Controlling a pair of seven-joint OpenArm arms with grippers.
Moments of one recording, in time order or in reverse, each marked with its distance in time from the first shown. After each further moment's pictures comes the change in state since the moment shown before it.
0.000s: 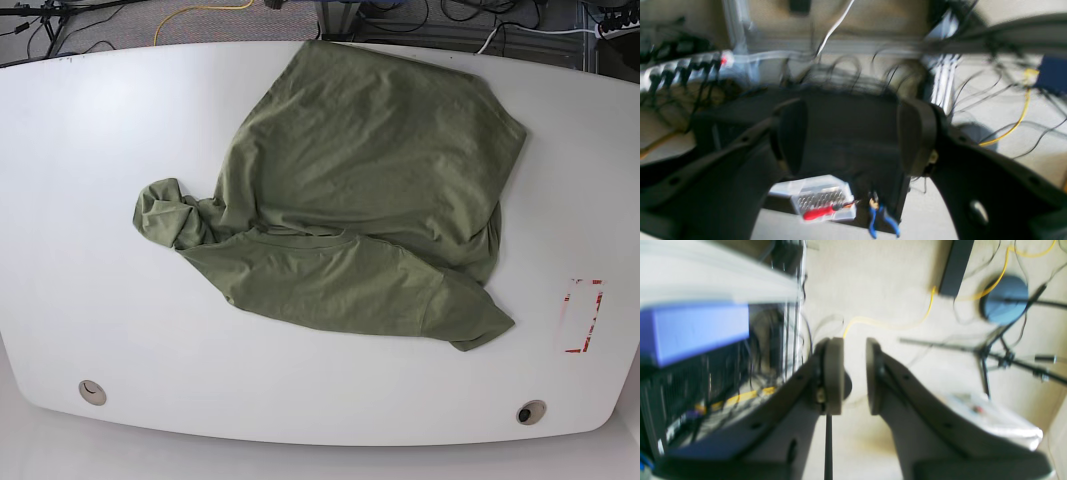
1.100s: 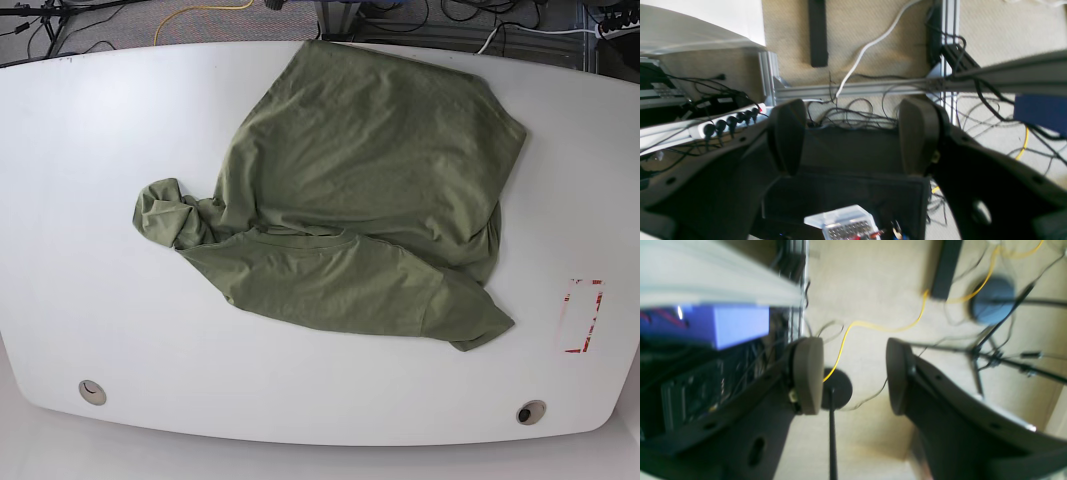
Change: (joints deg) left arm 9.4 -3.7 -2.9 18.8 -2.6 -0.2 -1.7; right arm -10.6 -2.8 0.1 16.5 0.2 0.5 -0.8
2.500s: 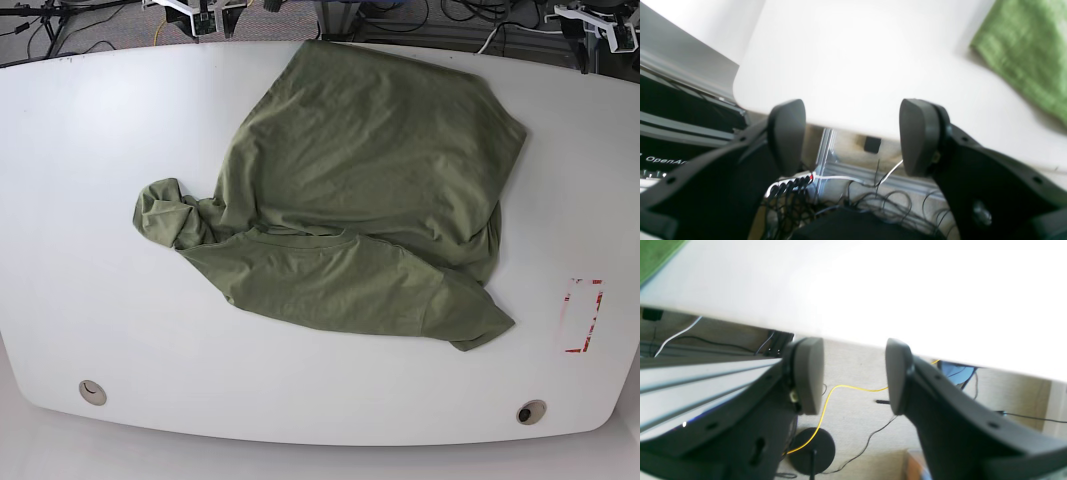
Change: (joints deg) left arm -4.7 -0.9 -18.6 12.3 -12.5 -1.1 -0.6; right arm 5.5 0.9 0.4 9.8 -0.2 0.9 -0.1
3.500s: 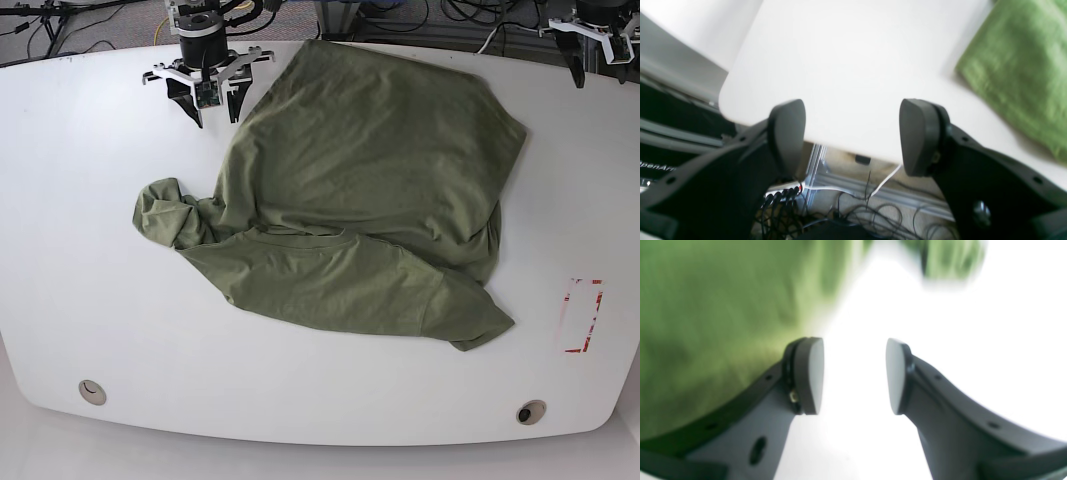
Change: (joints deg) left arm -4.5 1.0 1.3 -0.5 0.5 0.2 0.5; right arm 15.5 0.6 -3.2 2.0 0.2 -0.2 -2.4
